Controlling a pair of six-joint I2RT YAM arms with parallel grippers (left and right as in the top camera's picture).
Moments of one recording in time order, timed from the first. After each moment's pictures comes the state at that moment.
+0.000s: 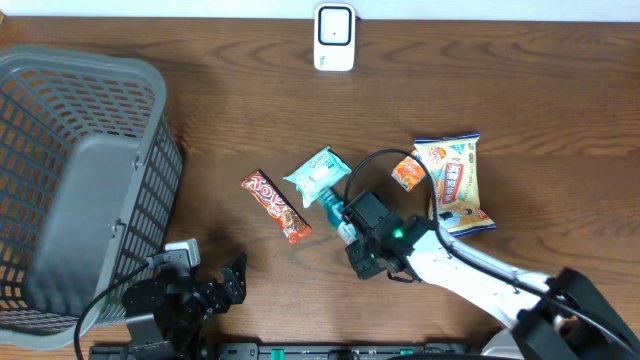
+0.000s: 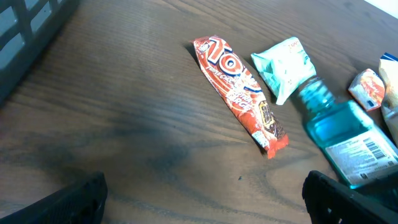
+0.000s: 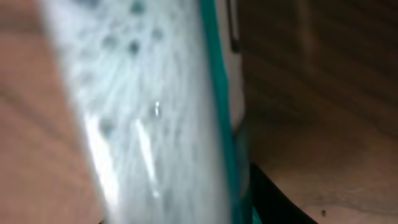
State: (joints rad) left arm 0.16 0.01 0.27 -0.92 0.38 -0.22; right arm 0.77 1.53 0.75 -0.54 -0.10 0.31
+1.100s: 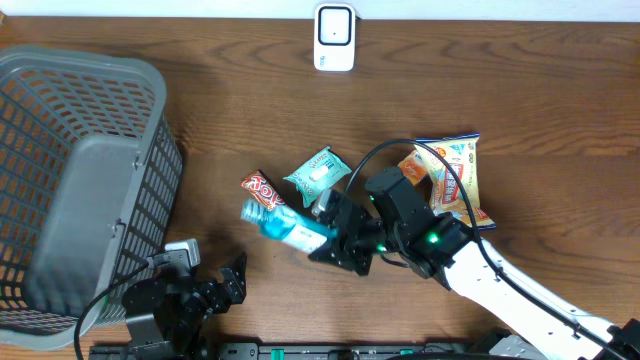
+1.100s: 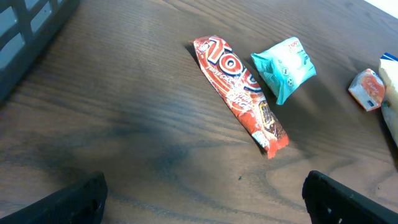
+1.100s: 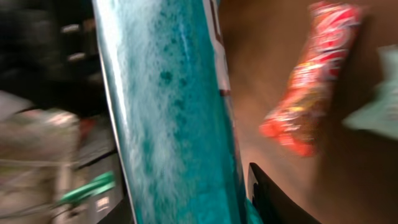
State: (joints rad) left arm 0.16 0.01 0.27 -0.92 0.38 -0.22; right arm 0.70 1.32 0.75 -0.25 -0.64 -0.12
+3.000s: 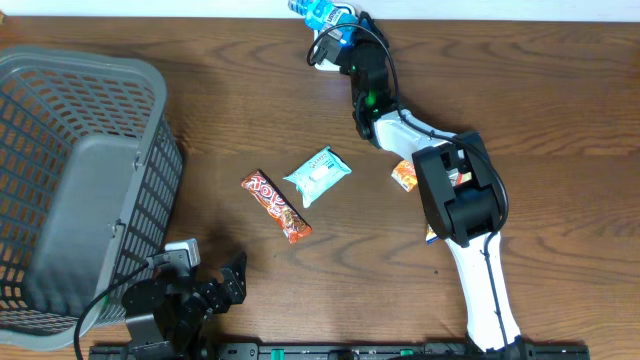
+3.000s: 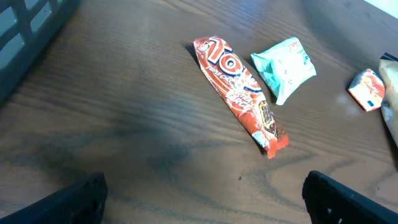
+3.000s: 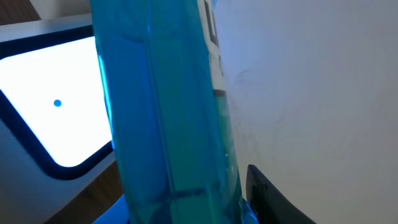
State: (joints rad) left arm 0.16 0.00 0.27 -0.92 0.38 -0.22; right arm 0.41 2.45 1.69 0.68 0.37 -1.16
